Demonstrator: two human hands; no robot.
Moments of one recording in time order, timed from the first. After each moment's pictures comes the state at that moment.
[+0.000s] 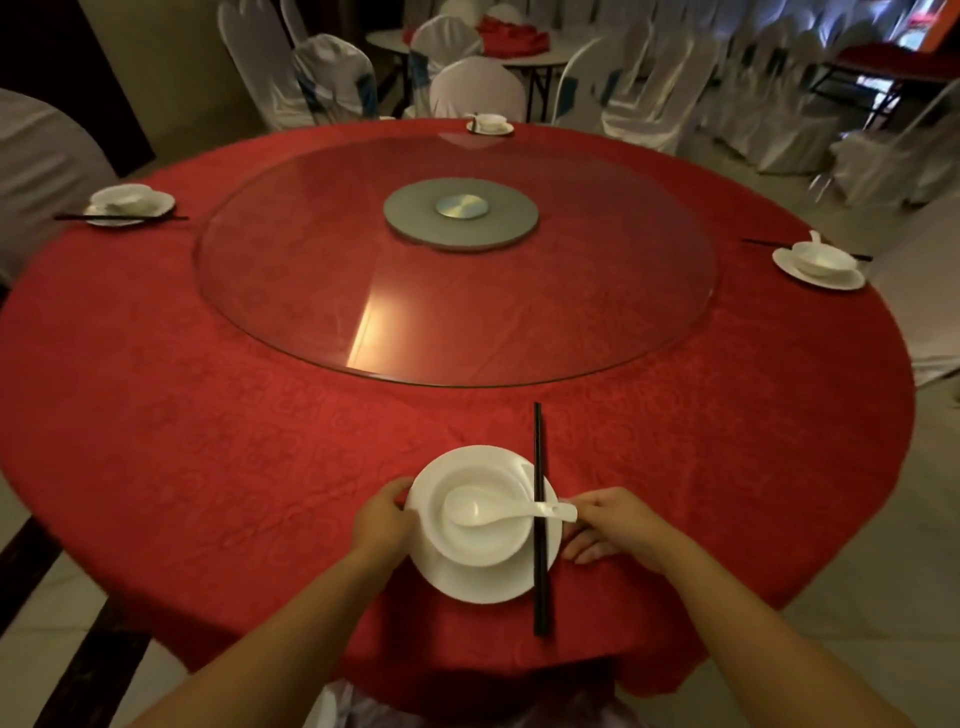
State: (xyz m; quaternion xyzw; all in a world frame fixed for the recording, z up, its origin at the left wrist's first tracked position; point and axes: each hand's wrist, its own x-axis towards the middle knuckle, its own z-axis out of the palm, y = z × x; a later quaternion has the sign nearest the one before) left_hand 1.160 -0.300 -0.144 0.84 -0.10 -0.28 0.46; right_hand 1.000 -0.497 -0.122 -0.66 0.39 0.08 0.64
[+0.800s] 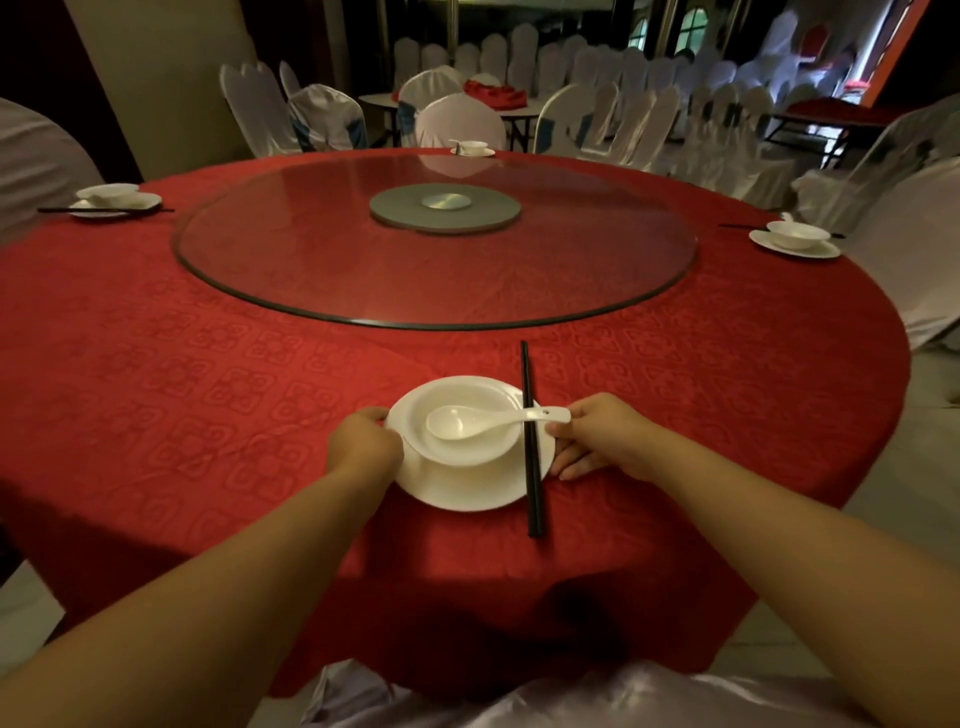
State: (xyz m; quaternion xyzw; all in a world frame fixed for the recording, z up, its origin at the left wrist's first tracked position) left_hand 1.148 -0.308 -0.172 0.86 -0.09 -0.14 0.49; right_hand 1.001 -0.479 -0.140 -0.72 0.36 -0.02 0.59
